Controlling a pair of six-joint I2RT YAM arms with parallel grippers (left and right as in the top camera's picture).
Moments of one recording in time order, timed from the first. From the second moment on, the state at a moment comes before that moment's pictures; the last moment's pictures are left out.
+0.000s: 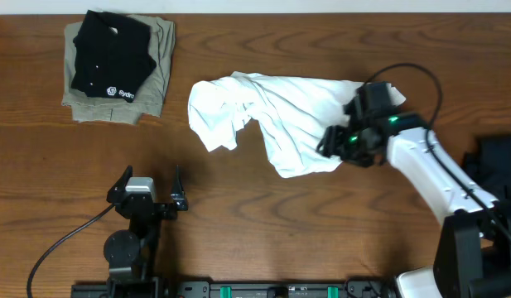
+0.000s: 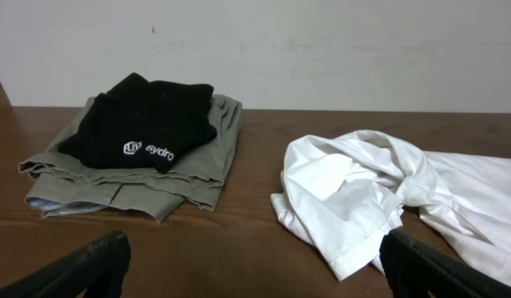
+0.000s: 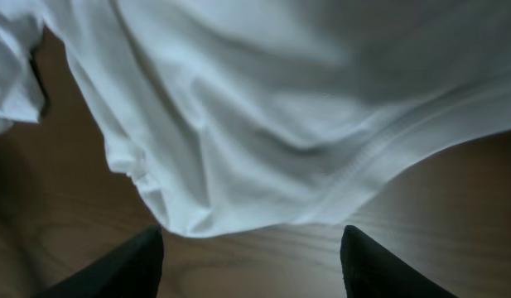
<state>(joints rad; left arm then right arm) 0.04 0.01 0.02 -0.11 0.10 -0.03 0.26 1.63 1.04 -0.71 -0.31 0.49</state>
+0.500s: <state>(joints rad) 0.04 0.01 0.02 -0.11 0.10 -0.03 0.36 1.63 1.02 -0.76 -0.09 0.75</state>
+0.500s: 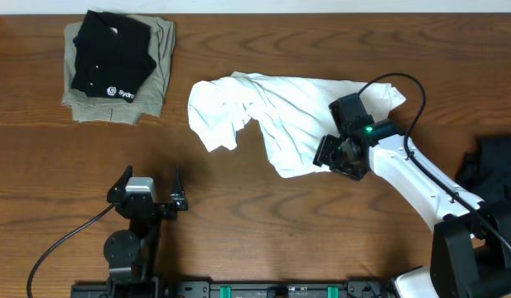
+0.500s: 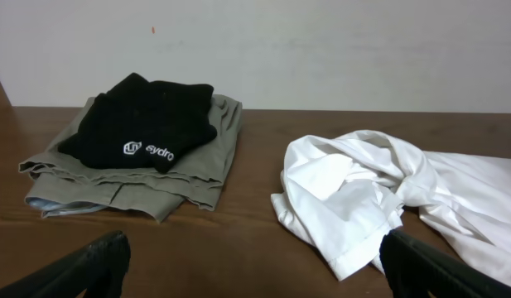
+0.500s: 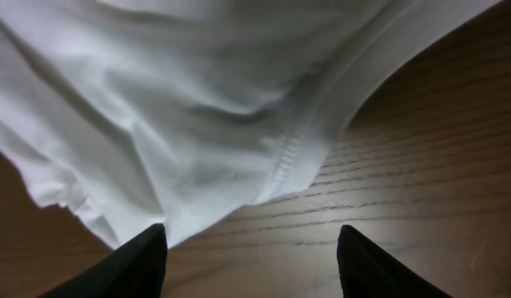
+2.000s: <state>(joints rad) 0.04 0.01 0.02 -0.11 0.10 -0.03 0.36 1.71 0.92 -0.54 -0.07 0.80</state>
